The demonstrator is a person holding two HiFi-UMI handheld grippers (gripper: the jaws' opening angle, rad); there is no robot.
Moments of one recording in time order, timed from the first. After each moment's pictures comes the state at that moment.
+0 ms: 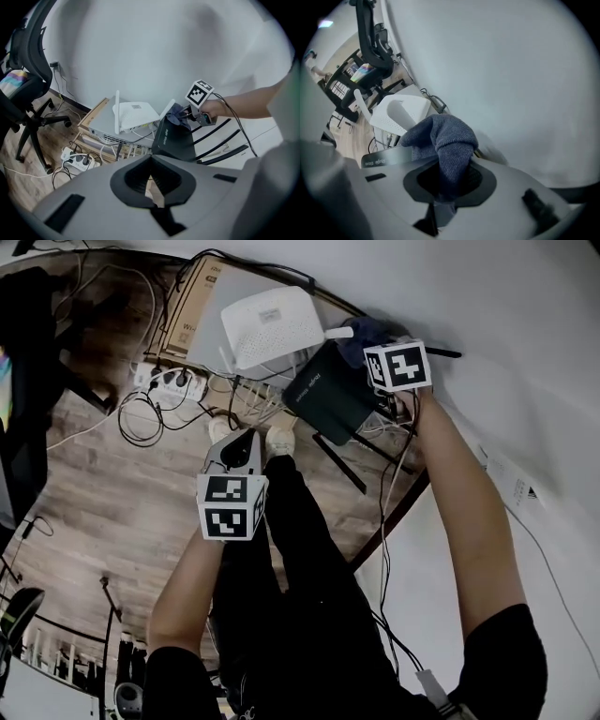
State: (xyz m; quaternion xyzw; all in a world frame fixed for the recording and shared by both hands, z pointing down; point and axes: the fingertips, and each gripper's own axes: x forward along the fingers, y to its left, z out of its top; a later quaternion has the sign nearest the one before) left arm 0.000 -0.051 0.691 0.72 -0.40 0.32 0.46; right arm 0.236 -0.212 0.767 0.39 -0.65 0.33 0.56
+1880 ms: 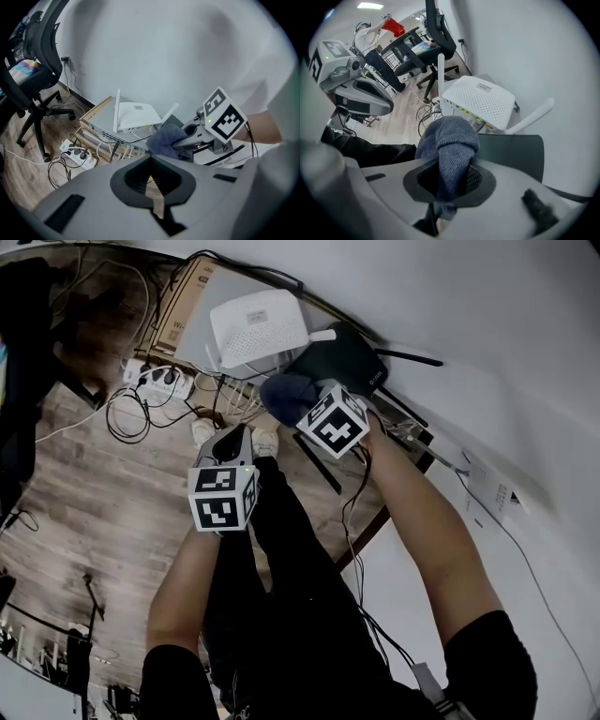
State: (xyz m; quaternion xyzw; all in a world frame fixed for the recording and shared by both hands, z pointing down) left arm 0.015 -0.055 0.691 0.69 -0.44 0.29 0.49; right arm 0.124 -0.087 0.758 0.13 -0.75 0.27 0.60
